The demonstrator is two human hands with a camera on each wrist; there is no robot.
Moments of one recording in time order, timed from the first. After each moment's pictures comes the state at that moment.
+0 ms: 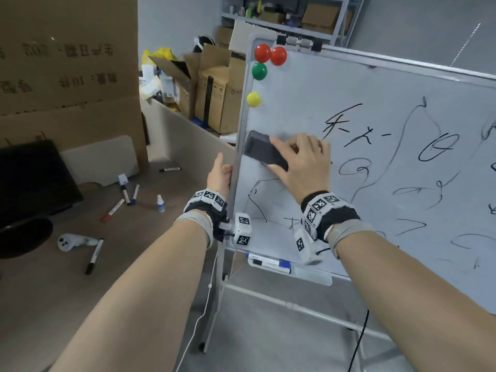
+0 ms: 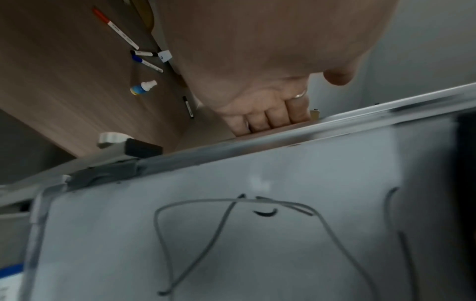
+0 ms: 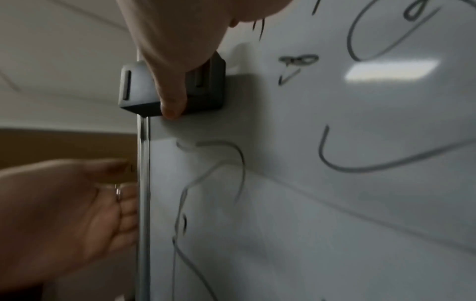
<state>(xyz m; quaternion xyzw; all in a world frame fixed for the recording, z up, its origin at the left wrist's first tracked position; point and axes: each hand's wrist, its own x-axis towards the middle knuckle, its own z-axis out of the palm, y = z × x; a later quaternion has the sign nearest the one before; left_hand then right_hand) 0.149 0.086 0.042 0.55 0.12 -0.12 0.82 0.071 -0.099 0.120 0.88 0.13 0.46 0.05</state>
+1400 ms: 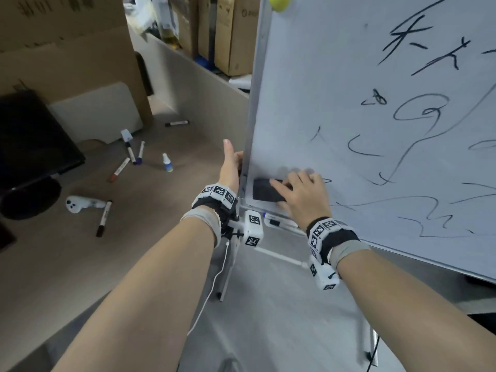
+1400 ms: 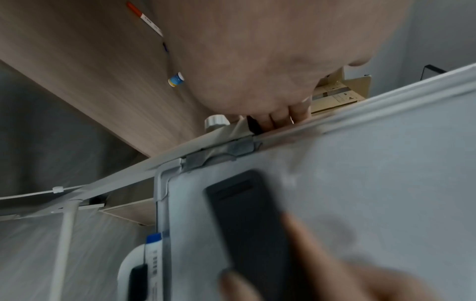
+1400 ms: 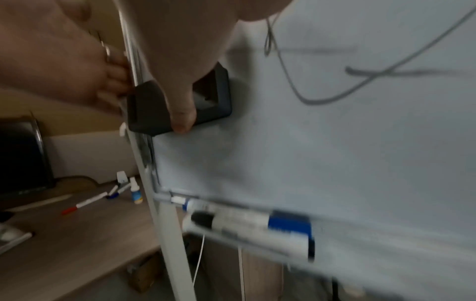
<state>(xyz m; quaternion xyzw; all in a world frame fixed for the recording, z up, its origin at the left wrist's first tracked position) 0.132 0.066 -0.026 0.59 0.11 -0.14 0.79 0.073 -0.121 -0.065 0.94 0.21 0.25 0.11</state>
